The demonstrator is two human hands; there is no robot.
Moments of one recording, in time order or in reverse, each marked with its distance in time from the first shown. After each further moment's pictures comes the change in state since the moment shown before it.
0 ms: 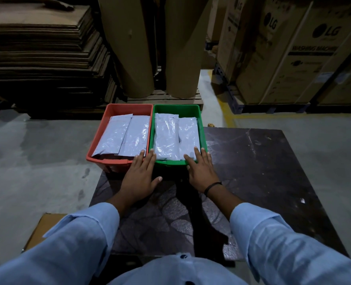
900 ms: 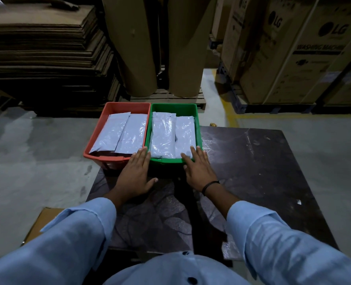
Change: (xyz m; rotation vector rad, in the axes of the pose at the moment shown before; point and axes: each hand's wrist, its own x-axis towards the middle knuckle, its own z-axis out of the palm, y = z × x) left_hand 0.001 0.009 -0.006 0.018 -0.039 -0.015; right_hand -0.007 0.013 -0.009 0.037 0.042 -0.070
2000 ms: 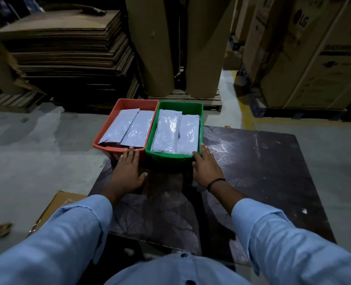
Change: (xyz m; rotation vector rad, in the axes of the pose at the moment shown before) left_hand -0.029 0.013 -0.012 -0.074 -0.064 -0.339; right_hand -0.010 0.030 -0.015 0.093 -0.048 0.016
